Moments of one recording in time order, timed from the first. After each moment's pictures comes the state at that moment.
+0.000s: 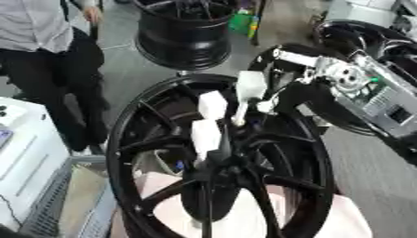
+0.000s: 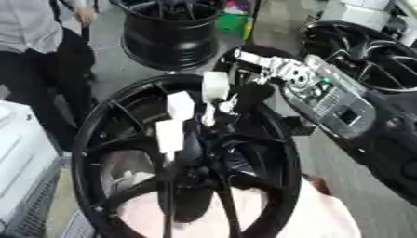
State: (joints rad) left arm -0.31 0.39 0.14 -1.98 0.01 -0.08 0.35; right arm -0.80 -0.75 0.53 -1.67 0.14 0.46 0.31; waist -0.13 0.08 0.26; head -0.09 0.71
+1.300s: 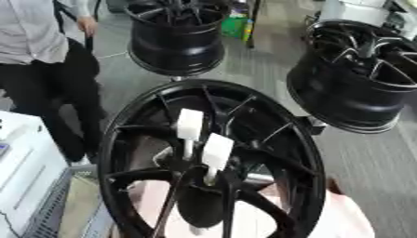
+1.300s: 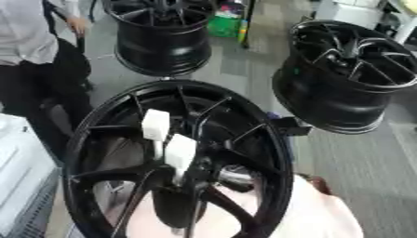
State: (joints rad) left arm -0.30 0.39 0.15 -1.98 0.00 -0.08 0.36; right arm -0.30 -1.17 -0.04 -1.20 -0.17 0.33 -0.22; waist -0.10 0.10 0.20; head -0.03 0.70
